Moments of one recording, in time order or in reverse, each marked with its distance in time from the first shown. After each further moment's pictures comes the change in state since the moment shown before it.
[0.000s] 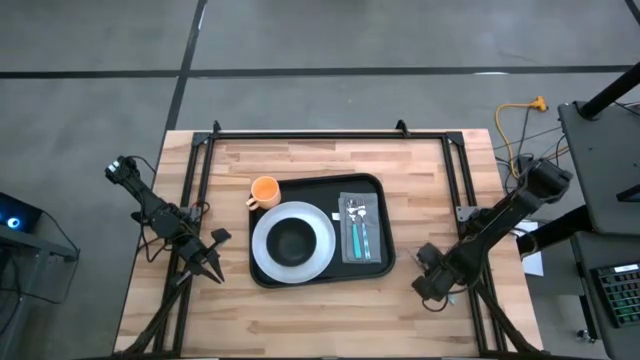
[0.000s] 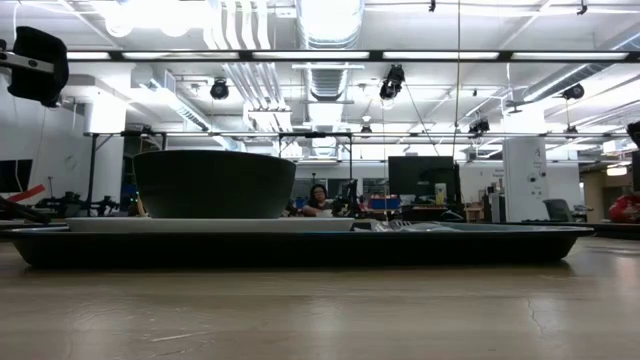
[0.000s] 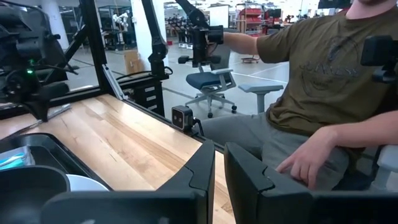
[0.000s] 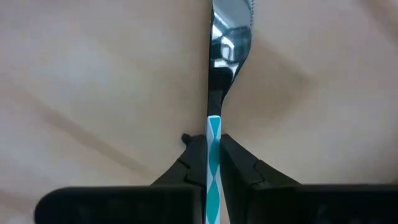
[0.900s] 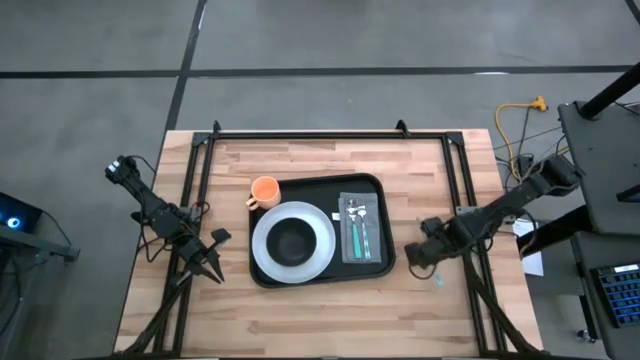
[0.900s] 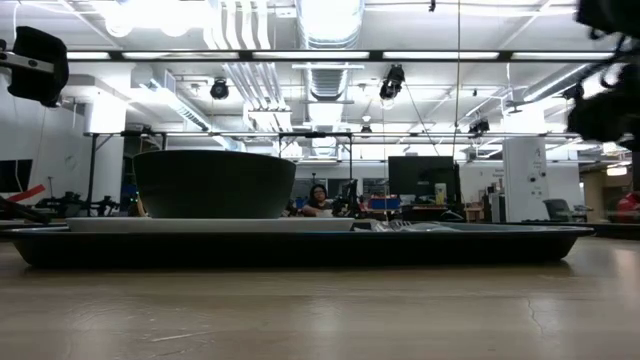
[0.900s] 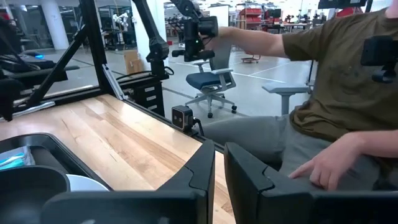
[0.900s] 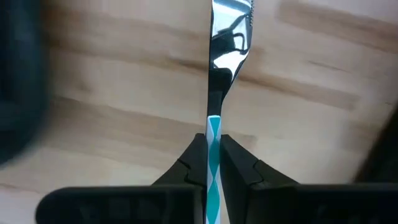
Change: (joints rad) left arm 0.000 0.000 0.000 0.000 0.000 0.000; right arm -0.295 -0.176 0.025 -0.219 0.014 0.147
